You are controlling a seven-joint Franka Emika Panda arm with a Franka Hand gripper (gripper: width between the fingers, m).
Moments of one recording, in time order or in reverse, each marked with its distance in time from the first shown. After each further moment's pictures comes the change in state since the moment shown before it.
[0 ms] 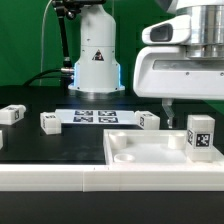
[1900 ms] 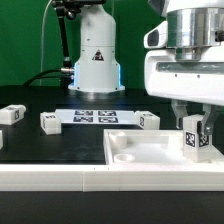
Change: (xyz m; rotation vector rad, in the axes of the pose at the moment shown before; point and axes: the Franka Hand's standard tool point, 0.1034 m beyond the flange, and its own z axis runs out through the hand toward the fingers) arm -0.006 0.008 0.004 -0.016 -0.038 1.034
